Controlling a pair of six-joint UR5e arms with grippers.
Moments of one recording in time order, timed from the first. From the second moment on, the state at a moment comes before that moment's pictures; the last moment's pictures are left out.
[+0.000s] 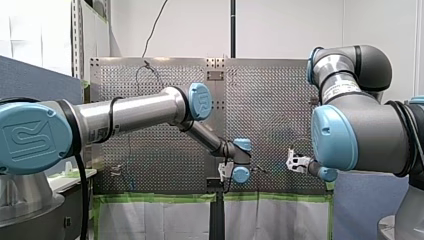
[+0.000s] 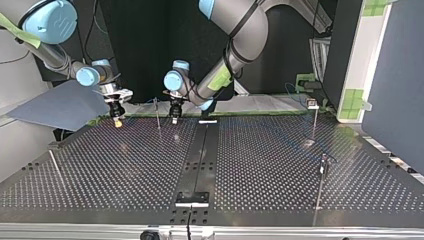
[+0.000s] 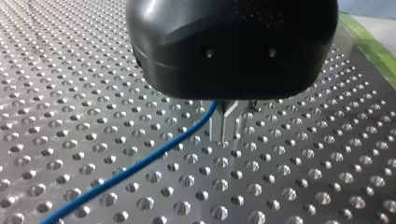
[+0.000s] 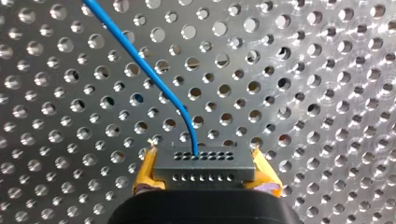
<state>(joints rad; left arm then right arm) -0.71 -2.93 -0.74 -2.64 -2.05 -1.68 1.60 -0.51 1.43 -0.98 1.02 1.70</state>
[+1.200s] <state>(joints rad) -0.68 -2.93 -0.73 -2.64 -2.06 -1.68 1.59 -0.50 1.38 -0.98 0.96 1.72</state>
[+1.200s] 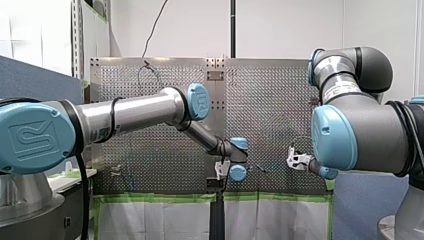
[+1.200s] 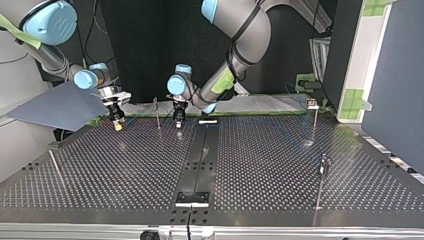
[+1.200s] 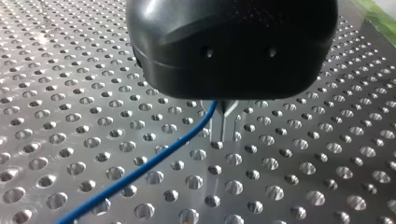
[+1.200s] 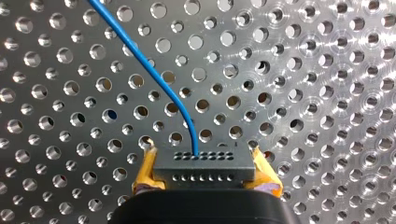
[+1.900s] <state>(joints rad) -0.68 -2.93 -0.74 -2.65 -2.05 -1.68 1.59 -0.50 1.38 -0.98 0.96 1.72</state>
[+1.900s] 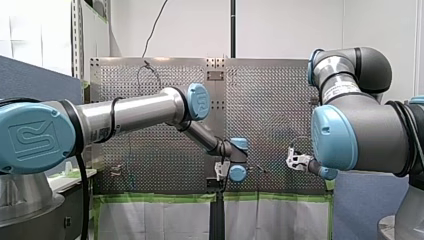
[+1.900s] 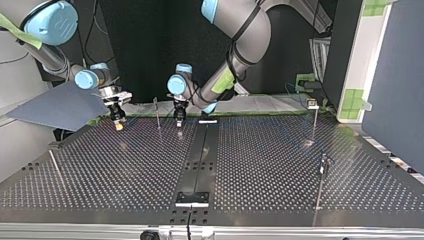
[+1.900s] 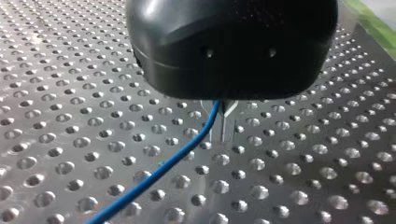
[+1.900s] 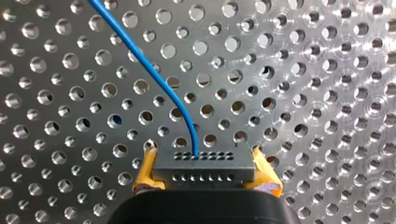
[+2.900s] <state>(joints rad) -0.71 -2.83 -0.94 -2.58 -1.93 -1.66 1.60 -0.50 1.39 -0.88 1.01 1.63</state>
